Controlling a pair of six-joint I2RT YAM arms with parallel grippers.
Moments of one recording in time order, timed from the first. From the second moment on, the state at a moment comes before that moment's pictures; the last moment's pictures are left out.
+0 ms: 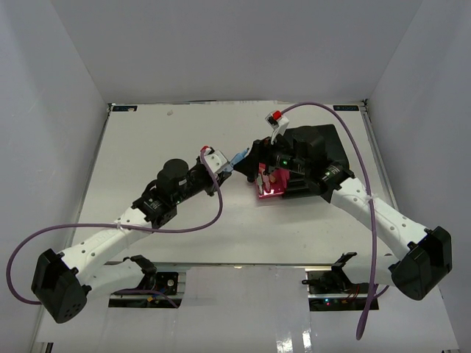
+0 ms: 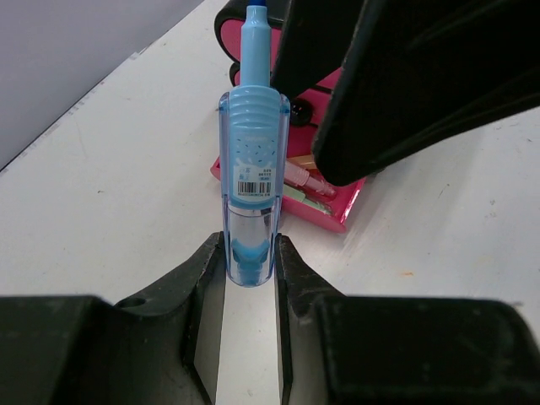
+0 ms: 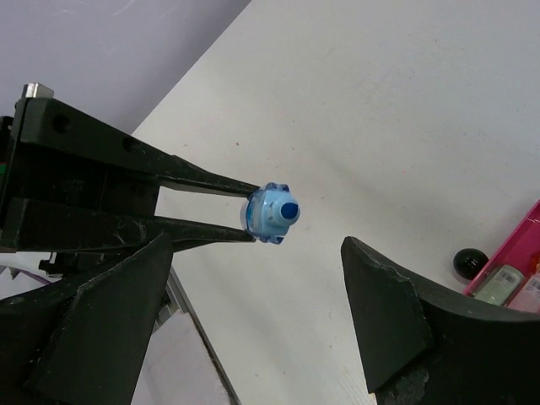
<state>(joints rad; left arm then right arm) -0.72 1.04 0.76 0.11 0.17 0.21 0.67 1.24 1.07 -0.10 -0.41 0.38</state>
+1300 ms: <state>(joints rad) -0.72 0.99 0.71 0.13 0.22 0.22 0.67 1.28 1.08 -0.04 -0.45 0.39</state>
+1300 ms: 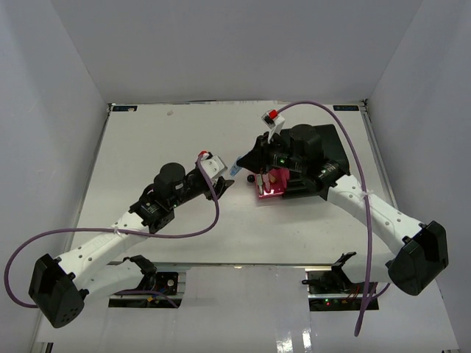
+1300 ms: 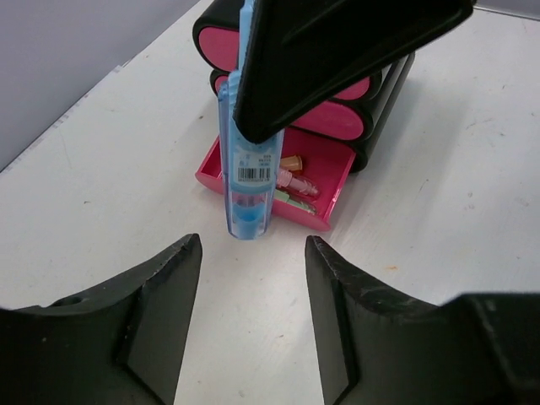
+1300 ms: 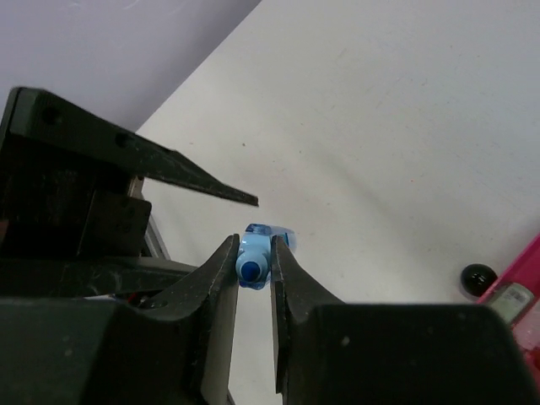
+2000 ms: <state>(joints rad) -0.72 1.03 0.73 0.14 0.52 0.20 0.57 1.24 1.35 -0.47 -0.73 -0.14</state>
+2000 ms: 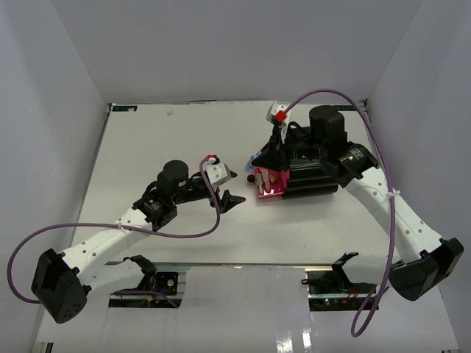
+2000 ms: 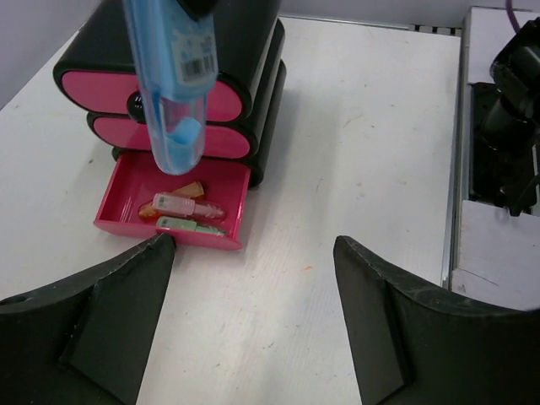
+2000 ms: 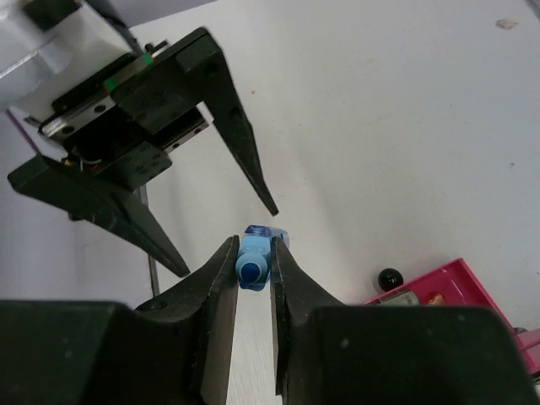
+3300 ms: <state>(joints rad) -0.70 1.22 0.82 0.24 0.85 0.08 0.57 1.29 1.35 -0.70 -0.97 -0.40</state>
